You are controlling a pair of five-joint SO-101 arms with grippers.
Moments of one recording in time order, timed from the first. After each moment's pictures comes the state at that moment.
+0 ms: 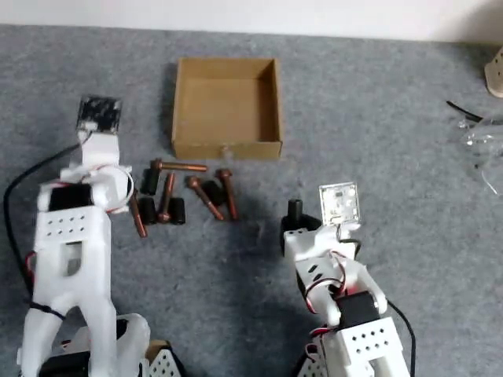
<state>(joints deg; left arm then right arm) -16.0 -30.5 39.9 54.7 -14.8 -18.5 -83.3 86.8 39.3 -5.1</state>
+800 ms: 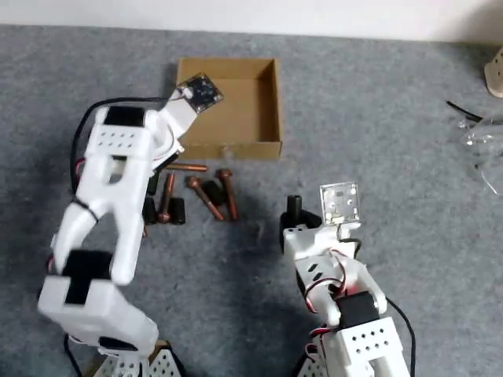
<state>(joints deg) -2.8 9.5 2.8 68.4 -45.4 -18.5 -83.3 86.8 37.2 -5.1</state>
